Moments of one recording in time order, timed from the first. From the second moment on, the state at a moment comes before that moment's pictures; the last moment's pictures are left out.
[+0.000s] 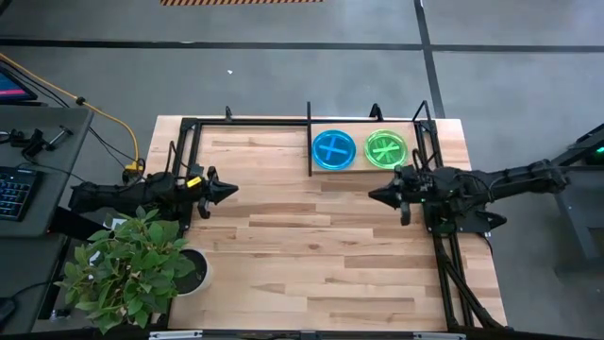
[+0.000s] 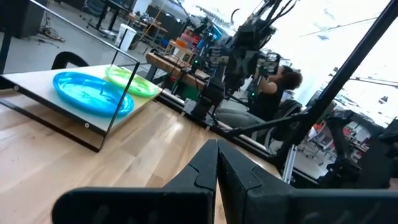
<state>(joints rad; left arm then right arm) -0.02 0.02 0.01 0.07 -0.14 -0.49 0.16 0.60 0.50 -0.09 0.17 0.47</state>
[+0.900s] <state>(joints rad) -0.02 0.02 0.01 0.07 -0.14 -0.49 -0.03 0.01 0.01 0.02 -0.04 0.28</state>
